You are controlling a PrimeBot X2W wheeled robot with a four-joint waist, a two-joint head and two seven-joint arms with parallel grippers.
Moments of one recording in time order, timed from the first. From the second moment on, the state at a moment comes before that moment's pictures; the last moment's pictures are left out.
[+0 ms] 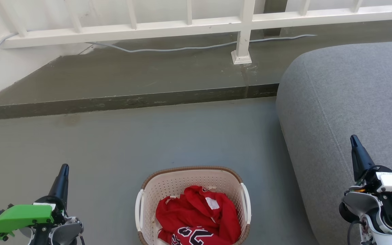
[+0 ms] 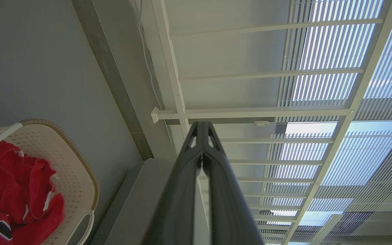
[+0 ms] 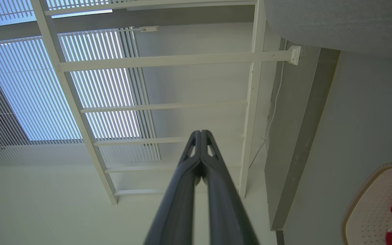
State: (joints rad) left arm -0.06 0.04 0.08 0.27 -1.62 -0.12 0.11; right arm -0.06 -0.04 -0.14 0.28 1.60 0.12 0.12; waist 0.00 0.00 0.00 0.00
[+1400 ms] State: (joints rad) left arm 0.01 0.01 0.04 0.32 -1.57 -0.12 0.07; right arm 0.01 0.00 -0.10 0.34 1.56 0.11 0.08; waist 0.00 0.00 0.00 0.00
